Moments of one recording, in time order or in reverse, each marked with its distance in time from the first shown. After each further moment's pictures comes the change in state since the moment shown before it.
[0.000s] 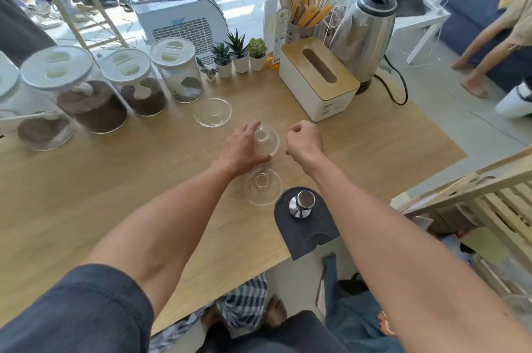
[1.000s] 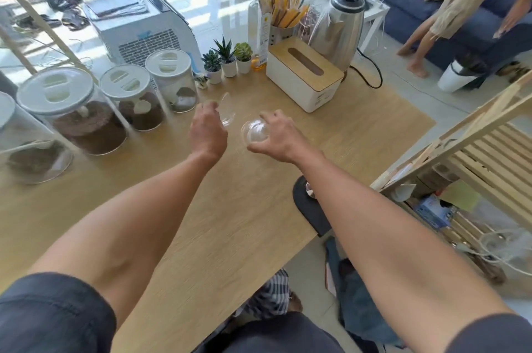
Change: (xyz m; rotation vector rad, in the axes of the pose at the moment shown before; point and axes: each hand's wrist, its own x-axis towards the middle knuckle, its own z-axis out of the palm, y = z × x) left_hand -0.002 -0.052 -0.076 -0.141 0.389 -0.022; right_hand -0.062 -0.046 0.041 -0.516 -0.074 -0.338
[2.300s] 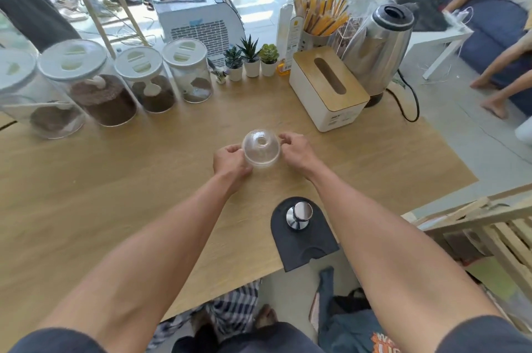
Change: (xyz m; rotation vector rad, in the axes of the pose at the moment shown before) left_hand -0.050 0.047 0.083 -0.794 0.046 -0.931; right_hand 0.064 0.099 0.007 0.401 -0.194 0.048
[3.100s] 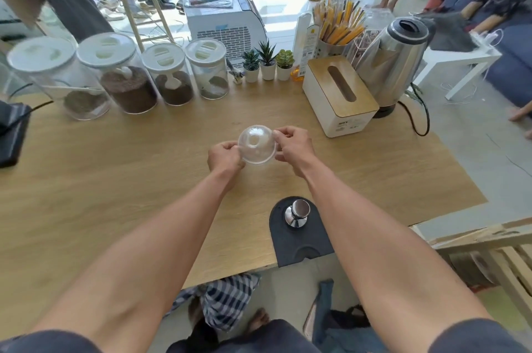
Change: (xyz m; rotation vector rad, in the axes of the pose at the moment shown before) left_hand -0.011 -0.003 -0.017 0.043 0.126 0.096; right_hand -0.007 -0.021 0.005 0.415 0.040 0.035
